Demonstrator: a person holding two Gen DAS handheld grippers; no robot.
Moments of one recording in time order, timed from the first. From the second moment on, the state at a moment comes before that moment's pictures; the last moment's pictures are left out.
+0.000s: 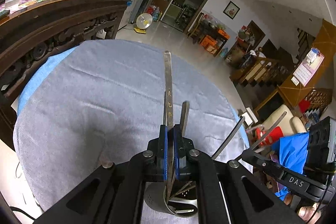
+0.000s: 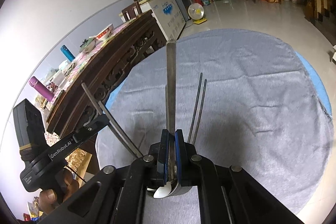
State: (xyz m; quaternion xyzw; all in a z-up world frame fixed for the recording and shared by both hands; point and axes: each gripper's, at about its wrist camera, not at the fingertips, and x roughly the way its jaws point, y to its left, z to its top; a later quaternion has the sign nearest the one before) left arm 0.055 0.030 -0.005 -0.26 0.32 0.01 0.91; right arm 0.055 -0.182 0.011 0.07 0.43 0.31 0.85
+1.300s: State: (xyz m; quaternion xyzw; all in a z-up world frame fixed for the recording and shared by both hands) left arm 0.047 0.010 -0.026 -0.26 0.37 -0.02 0.89; right arm 0.054 -0.176 -0.027 0.09 0.47 0.33 0.81
